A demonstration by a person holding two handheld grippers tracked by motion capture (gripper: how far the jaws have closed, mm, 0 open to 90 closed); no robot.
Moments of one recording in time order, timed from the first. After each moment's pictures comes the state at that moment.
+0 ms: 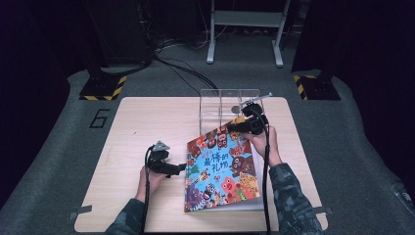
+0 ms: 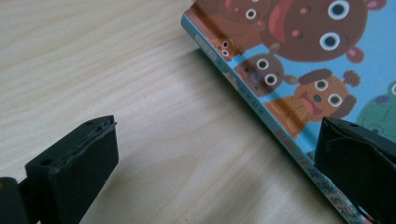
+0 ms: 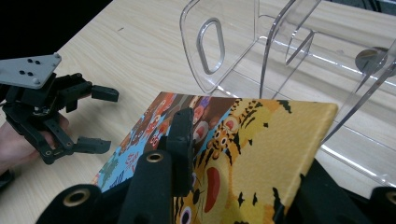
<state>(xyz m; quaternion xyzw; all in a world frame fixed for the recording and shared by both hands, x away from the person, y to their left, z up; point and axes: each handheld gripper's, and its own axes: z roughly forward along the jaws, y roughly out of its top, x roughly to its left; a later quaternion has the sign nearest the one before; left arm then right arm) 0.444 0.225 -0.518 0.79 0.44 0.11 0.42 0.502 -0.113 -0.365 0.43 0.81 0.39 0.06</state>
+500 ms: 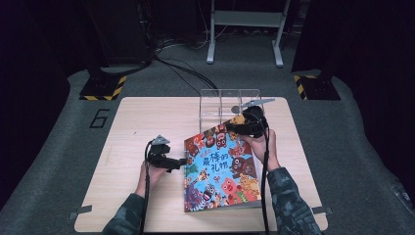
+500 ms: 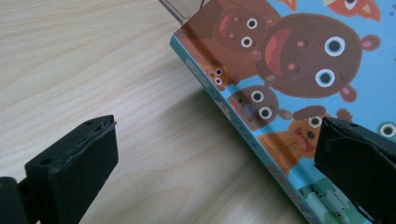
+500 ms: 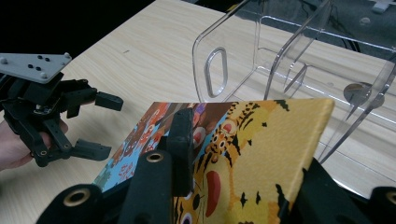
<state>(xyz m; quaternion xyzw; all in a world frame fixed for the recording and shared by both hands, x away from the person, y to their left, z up) 0.456 0.223 -0.500 0.78 0.44 0.09 0.44 0.482 -0.109 -0.359 0.41 0.80 0.43 0.10</state>
